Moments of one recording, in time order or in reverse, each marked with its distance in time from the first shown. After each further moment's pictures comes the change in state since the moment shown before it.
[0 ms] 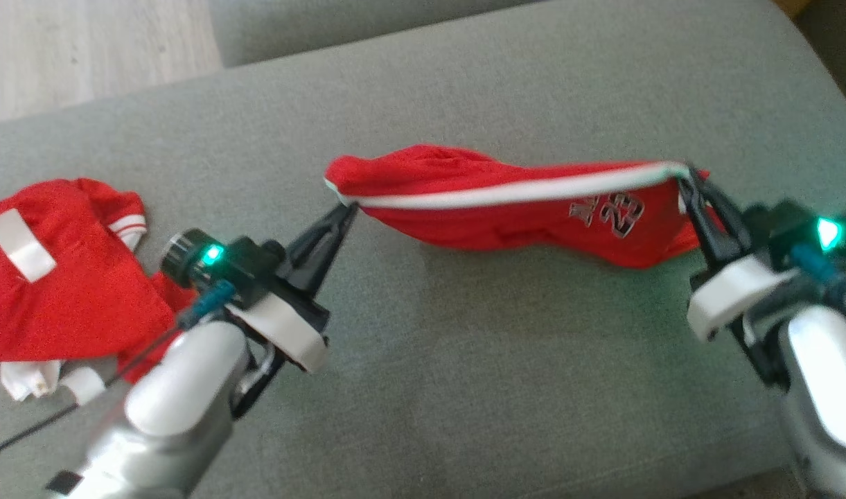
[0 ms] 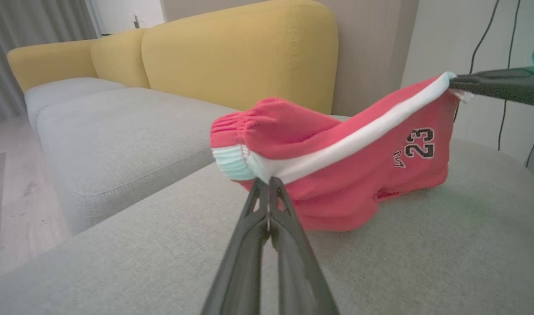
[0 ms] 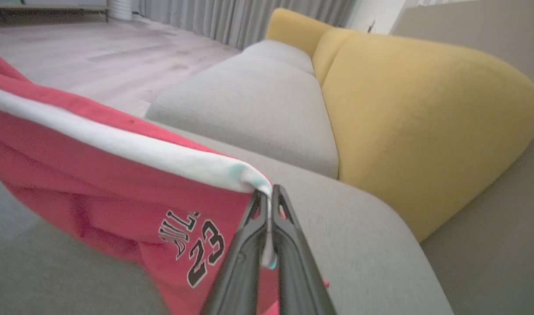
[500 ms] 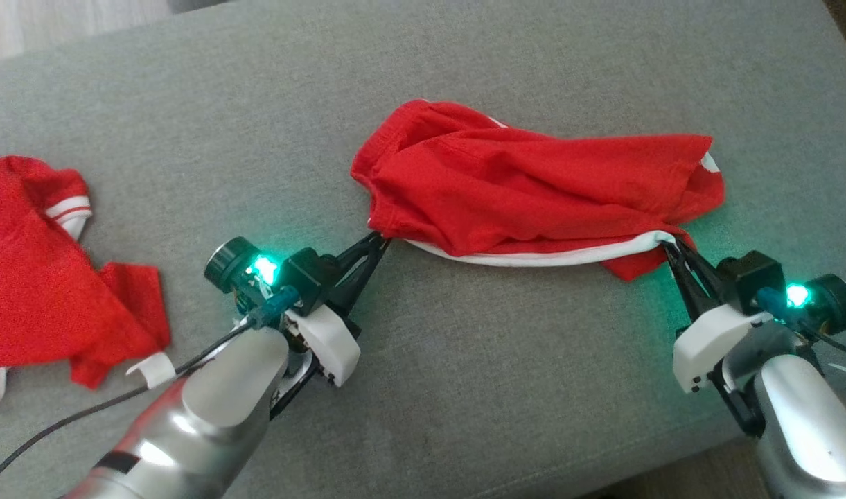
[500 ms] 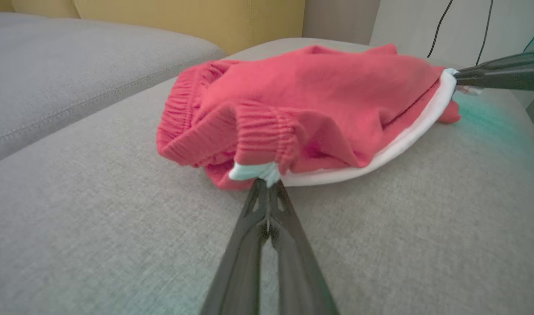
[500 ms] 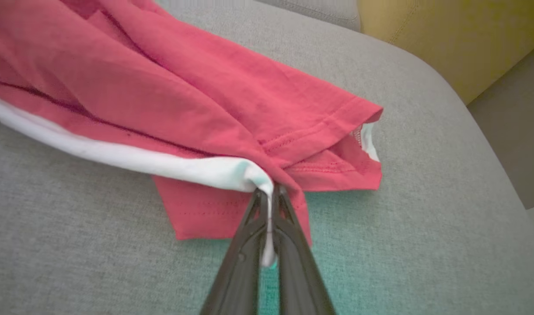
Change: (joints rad) left arm -0.083 -0.107 -0.139 0.241 0.051 -0.001 -0.009; right arm 0.063 0.065 -0.027 0.166 -0.032 0.000 0.002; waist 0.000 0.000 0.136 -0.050
